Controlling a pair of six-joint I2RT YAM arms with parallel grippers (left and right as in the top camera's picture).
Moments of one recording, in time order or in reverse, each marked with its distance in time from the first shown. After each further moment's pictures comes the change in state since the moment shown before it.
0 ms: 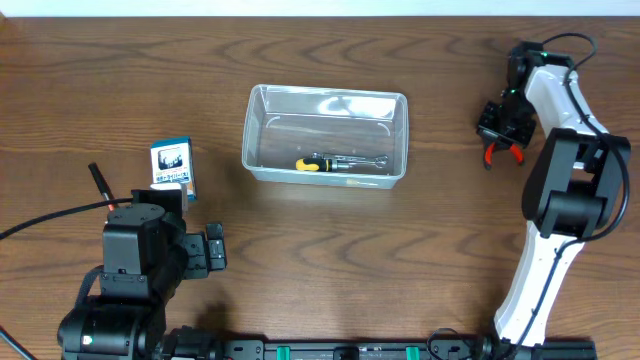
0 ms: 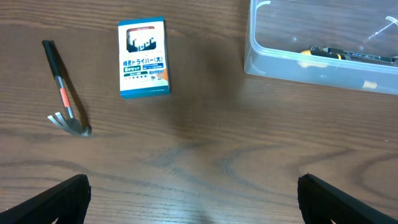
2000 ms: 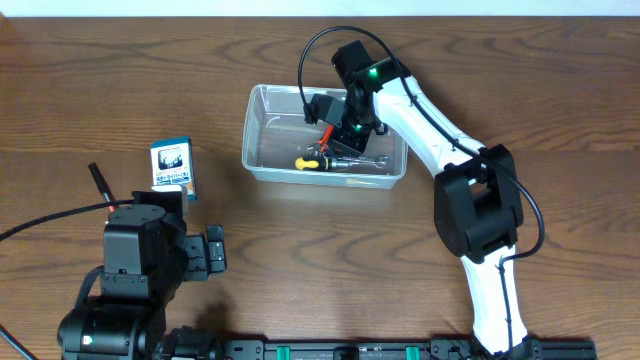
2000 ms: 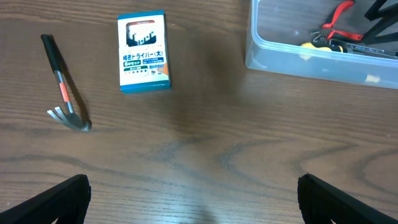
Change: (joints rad) left arm 0.000 0.000 0.000 -0.017 0.000 0.000; right arm 0.594 -0.013 0.098 0.093 -0.280 -1.040
